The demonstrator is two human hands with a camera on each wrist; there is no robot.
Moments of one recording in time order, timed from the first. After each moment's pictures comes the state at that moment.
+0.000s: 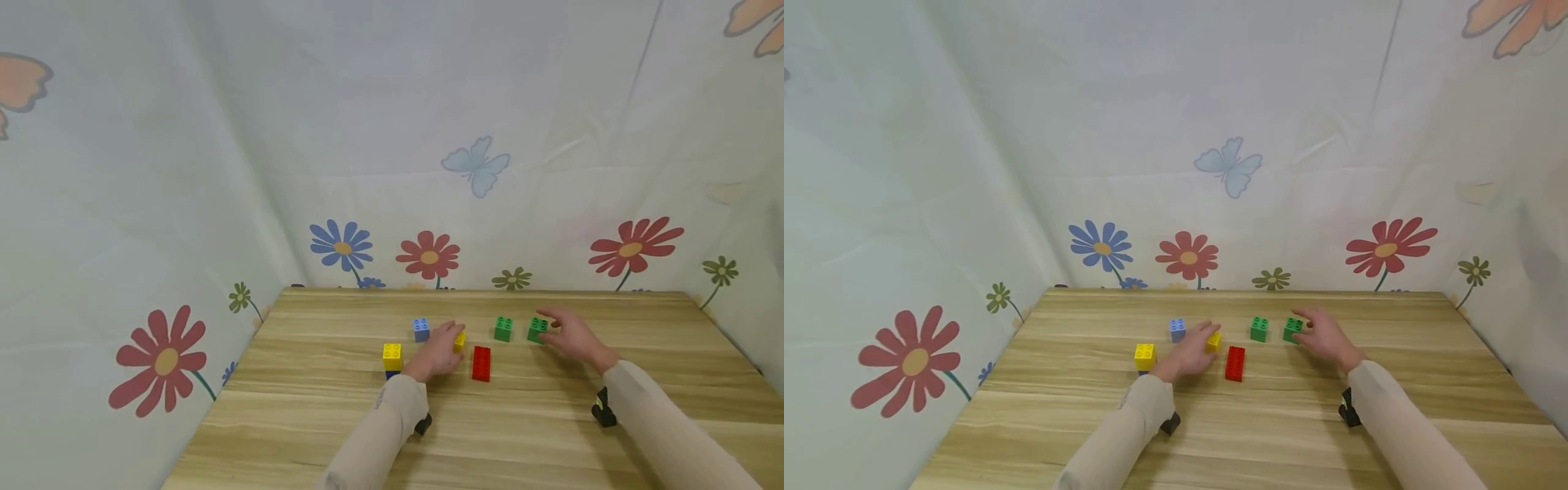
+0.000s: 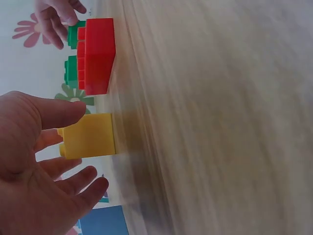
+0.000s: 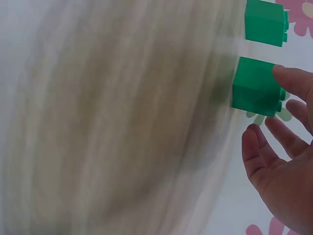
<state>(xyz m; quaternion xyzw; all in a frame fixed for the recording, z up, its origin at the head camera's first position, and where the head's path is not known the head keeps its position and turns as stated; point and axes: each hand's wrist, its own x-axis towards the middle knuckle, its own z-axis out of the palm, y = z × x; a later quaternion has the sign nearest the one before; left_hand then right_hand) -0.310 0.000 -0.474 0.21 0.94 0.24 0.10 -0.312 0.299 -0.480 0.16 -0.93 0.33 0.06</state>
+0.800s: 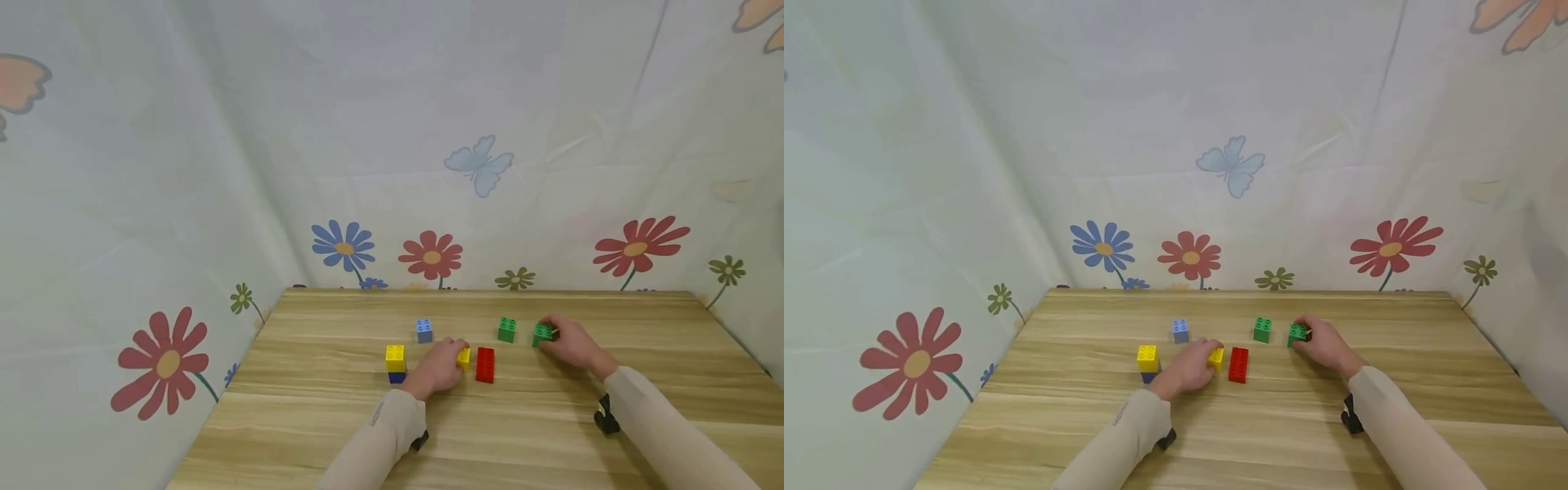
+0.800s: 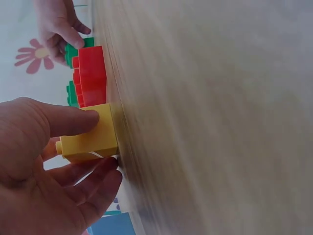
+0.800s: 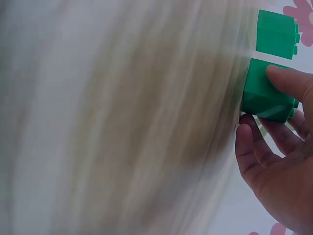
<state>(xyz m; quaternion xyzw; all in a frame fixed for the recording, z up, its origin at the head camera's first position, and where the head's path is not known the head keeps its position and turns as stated) -0.292 -0.006 -0.483 0.23 0.95 0.17 0.08 -0.313 0.293 -0.496 0.14 -0.93 0.35 0.04</state>
